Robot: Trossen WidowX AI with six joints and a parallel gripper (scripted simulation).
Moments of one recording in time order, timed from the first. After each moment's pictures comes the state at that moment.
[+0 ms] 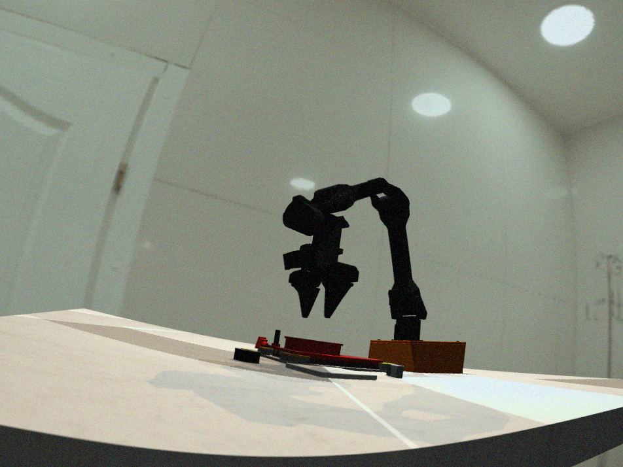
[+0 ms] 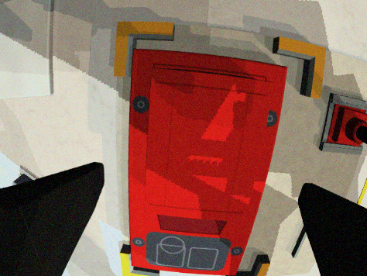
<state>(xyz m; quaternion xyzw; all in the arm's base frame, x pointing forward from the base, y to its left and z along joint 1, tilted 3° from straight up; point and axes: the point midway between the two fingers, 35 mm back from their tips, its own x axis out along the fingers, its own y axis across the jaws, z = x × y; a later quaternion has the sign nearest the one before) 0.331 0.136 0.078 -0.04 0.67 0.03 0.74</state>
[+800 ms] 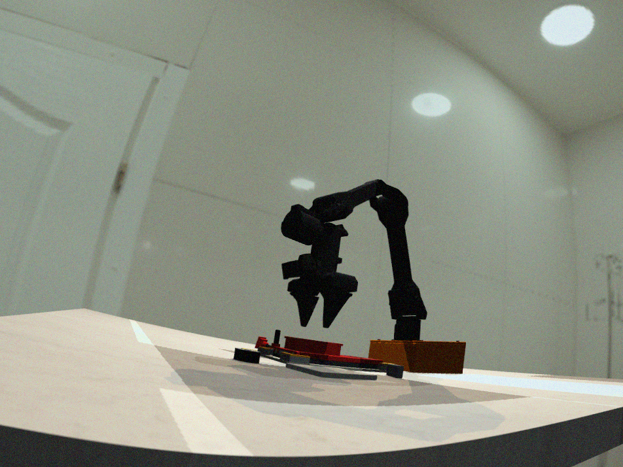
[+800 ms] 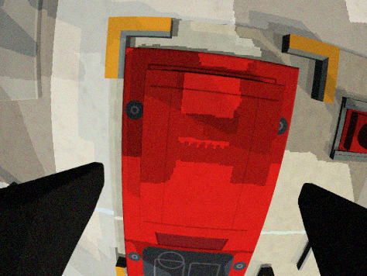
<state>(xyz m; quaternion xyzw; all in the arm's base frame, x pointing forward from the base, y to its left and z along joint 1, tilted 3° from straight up) 0.332 0.136 0.059 -0.04 0.67 0.03 0.74</state>
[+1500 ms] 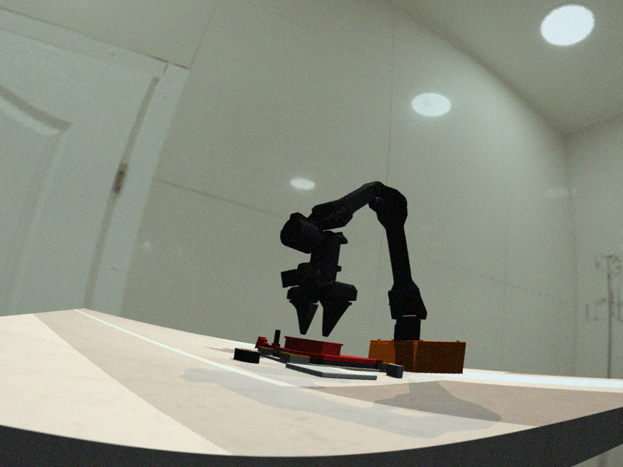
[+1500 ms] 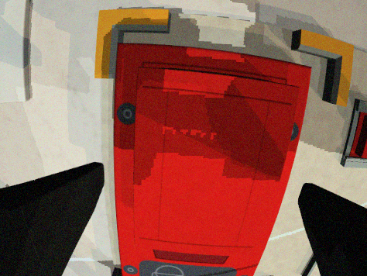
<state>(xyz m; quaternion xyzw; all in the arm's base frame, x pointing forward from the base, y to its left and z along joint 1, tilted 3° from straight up) 0.332 0.136 0.042 -0.04 0.67 0.03 0.74</state>
